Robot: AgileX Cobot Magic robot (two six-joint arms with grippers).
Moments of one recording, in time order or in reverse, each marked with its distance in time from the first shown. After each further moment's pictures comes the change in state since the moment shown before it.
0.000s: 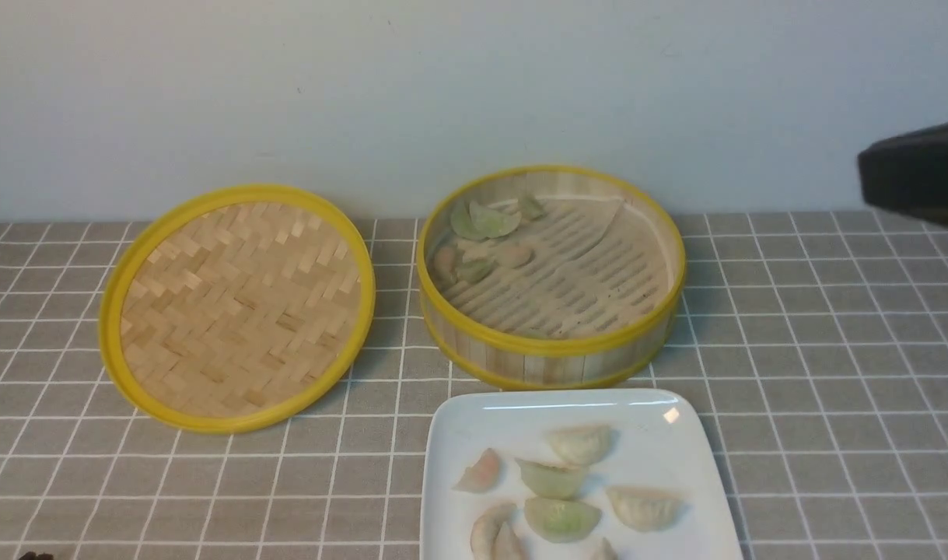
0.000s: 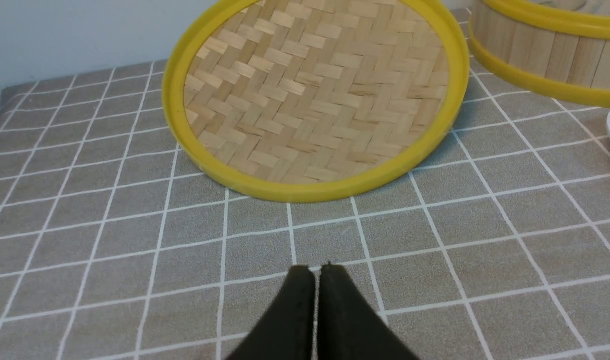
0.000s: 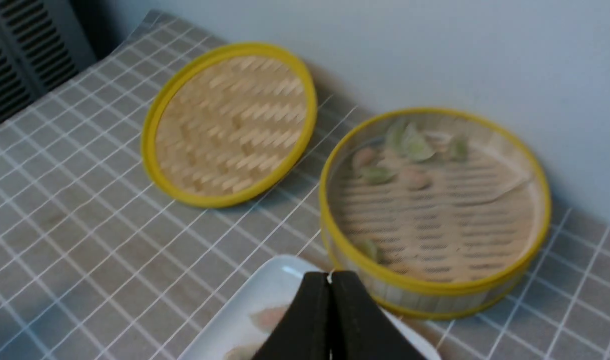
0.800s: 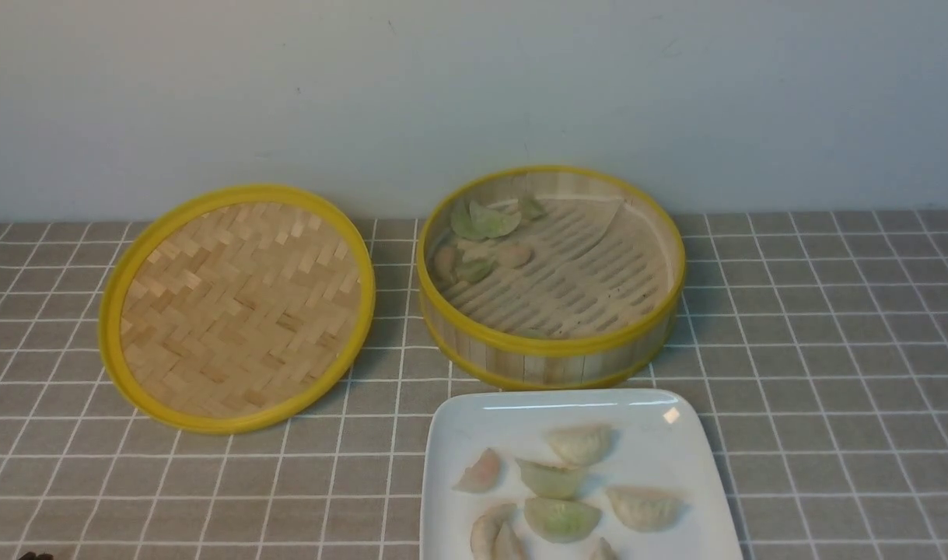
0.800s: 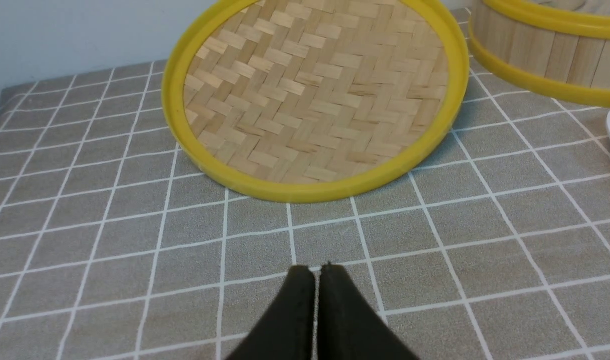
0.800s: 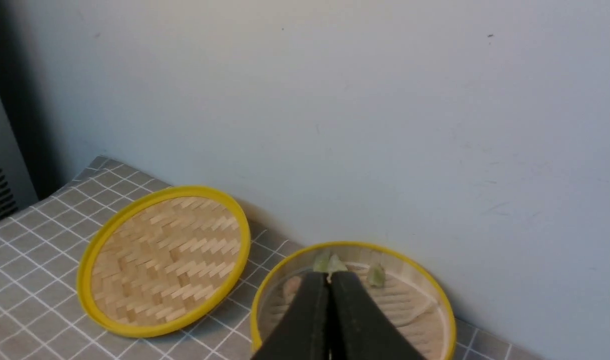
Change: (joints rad) right arm -0.016 -0.109 0.027 -0.161 -0.150 0.064; left arm 0.000 0.000 0.000 0.000 0.000 0.000
